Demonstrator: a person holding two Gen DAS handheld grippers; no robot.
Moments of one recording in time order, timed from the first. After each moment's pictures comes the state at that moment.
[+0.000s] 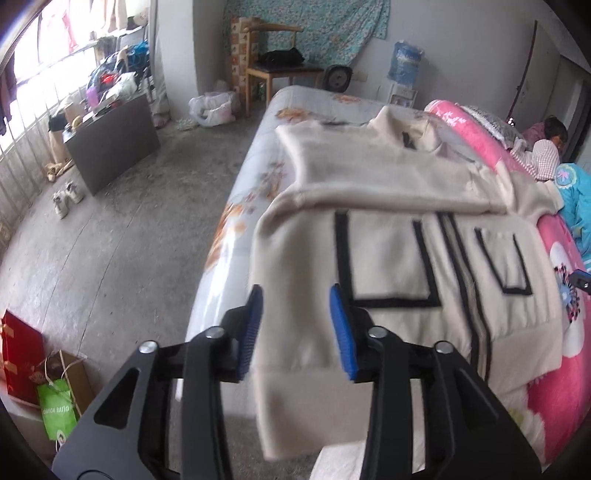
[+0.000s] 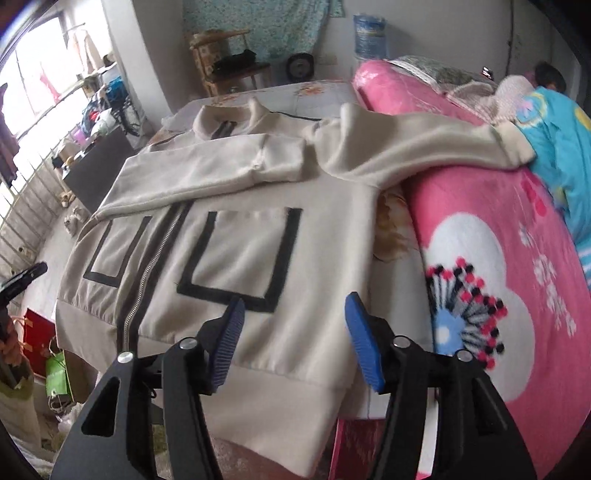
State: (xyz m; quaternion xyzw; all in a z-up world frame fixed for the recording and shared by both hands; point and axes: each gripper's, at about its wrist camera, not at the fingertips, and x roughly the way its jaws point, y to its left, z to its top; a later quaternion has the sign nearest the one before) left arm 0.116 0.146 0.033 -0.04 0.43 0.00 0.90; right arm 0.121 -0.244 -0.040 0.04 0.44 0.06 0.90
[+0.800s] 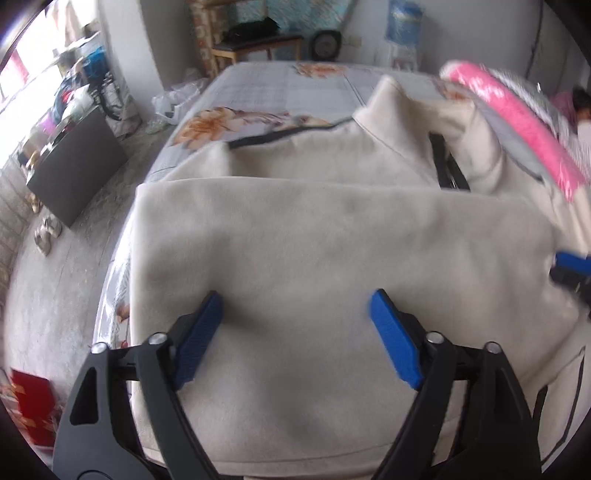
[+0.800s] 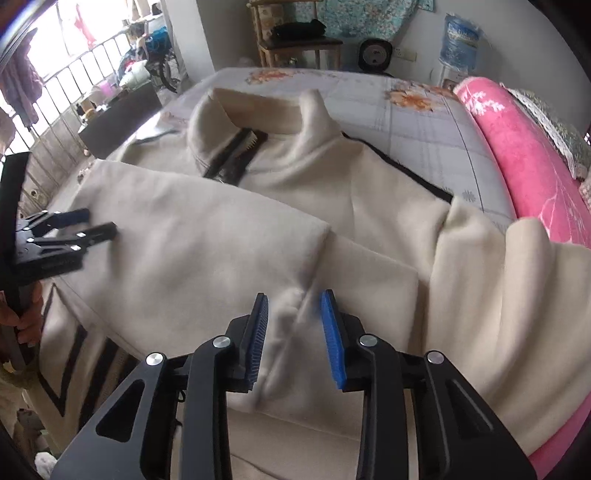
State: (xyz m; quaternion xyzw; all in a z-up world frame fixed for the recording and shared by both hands) left arm 0.375 0.056 -0.044 0.00 0.49 0.01 0.87; right arm 0.375 -0.179 -0.094 -0.04 0.48 0.14 0.86
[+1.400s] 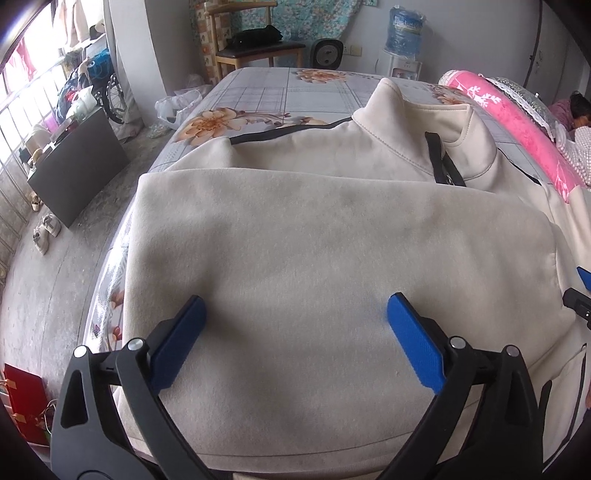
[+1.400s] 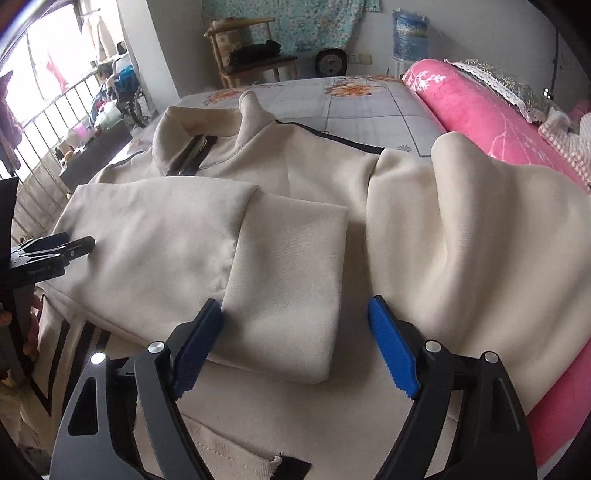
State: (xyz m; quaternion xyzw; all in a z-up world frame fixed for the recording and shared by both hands) left arm 0.363 0.051 -0.049 0.00 0.47 0.01 0.88; right arm 0.337 -0.220 -0.108 0.02 0.43 0.09 0.90
